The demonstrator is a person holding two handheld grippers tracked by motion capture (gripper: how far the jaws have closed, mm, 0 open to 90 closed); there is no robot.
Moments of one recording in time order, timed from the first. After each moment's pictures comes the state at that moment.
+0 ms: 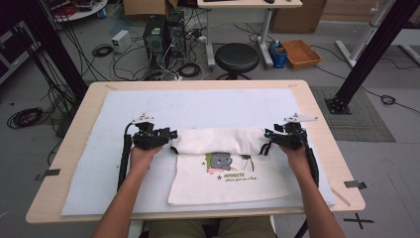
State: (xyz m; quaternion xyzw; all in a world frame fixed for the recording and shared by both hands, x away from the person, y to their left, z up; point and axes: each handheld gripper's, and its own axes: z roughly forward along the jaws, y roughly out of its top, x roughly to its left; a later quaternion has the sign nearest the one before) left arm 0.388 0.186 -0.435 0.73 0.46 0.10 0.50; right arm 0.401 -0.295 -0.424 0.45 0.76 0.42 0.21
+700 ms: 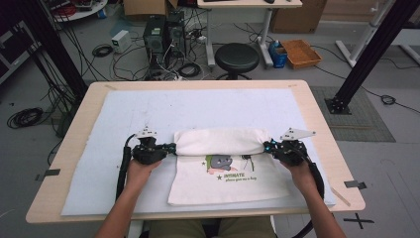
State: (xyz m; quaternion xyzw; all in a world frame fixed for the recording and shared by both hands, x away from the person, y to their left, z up) left arm 0.351 0.179 -0.434 0.75 0.43 0.09 0.49; right arm 0.356 -0.284 -0.427 0.36 0.81 0.42 0.18
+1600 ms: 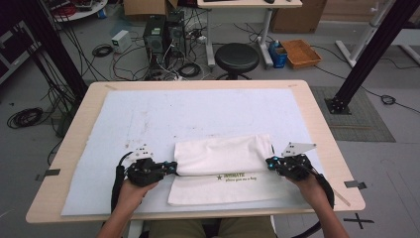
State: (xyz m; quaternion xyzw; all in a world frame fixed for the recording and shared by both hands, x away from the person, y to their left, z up) left arm 0.294 0.183 -0.432 0.77 0.37 0.05 0.52; right arm 0.320 -0.290 -0.432 0.31 0.86 0.38 0.15
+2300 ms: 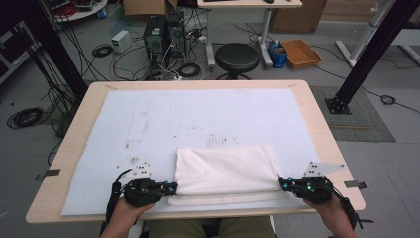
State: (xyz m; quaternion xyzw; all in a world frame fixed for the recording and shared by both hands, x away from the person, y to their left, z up) left arm 0.247 0.179 -0.444 0.80 0.34 -0.01 0.50; right arm 0.256 -0.327 -0.430 0.33 0.84 0.42 0.08
